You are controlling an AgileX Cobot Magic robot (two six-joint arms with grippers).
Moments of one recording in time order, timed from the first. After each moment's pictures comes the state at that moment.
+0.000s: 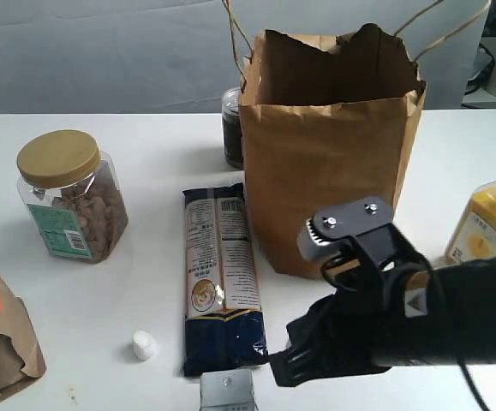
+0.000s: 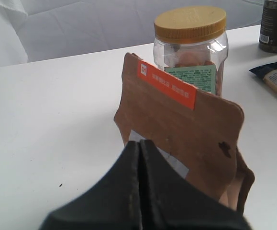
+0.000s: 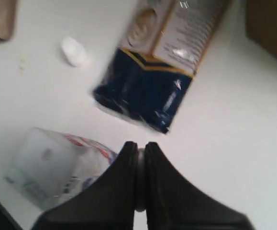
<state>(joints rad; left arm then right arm) 0.04 0.00 0.00 -0.11 0.40 0.27 1.07 1.30 -0.60 0.41 0.31 -0.07</state>
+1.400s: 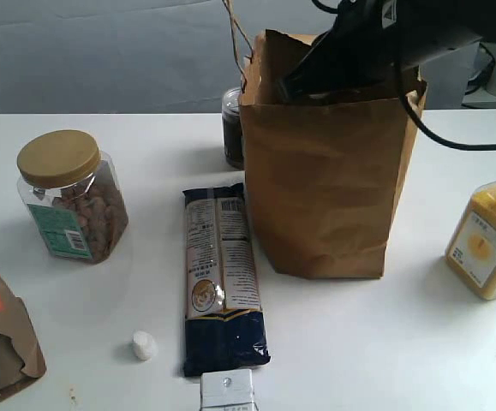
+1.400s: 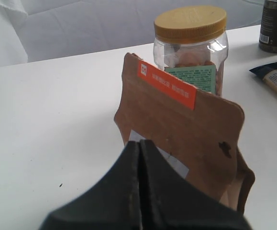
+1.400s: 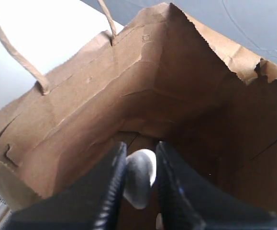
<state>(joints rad) 0.04 0.00 0.00 -0.11 0.40 0.27 0.81 1.58 -1.33 -0.21 0.56 0.06</state>
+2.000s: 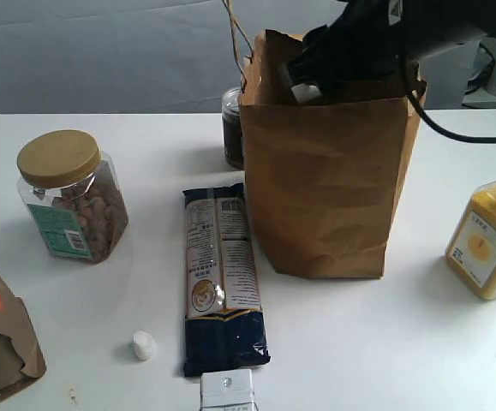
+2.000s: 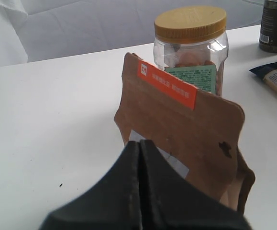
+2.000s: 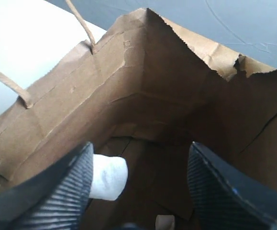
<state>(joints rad) 0.04 0.00 0.00 -0.11 0.40 0.27 0.81 1.56 -1.33 -0.30 0.56 0.21</state>
